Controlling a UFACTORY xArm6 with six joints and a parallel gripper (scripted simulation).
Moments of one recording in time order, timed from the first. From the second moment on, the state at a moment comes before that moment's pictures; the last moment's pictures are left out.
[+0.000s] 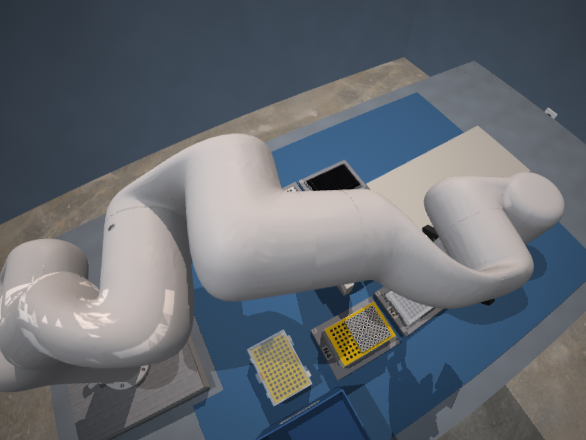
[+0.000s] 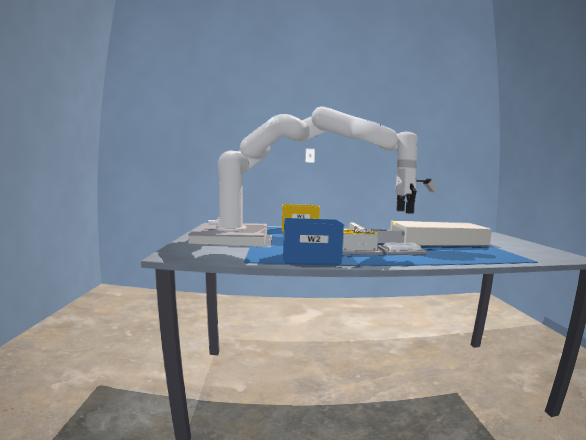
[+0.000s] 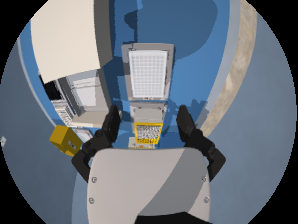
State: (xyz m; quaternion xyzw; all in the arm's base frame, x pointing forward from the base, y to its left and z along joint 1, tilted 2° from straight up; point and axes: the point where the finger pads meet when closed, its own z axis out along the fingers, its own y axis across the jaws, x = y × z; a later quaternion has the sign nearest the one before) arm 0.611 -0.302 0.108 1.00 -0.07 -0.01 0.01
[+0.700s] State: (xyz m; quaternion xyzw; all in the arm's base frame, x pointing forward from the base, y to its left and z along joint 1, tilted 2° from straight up) arm 0.610 -0.303 0.079 1.00 -0.07 -0.01 0.01
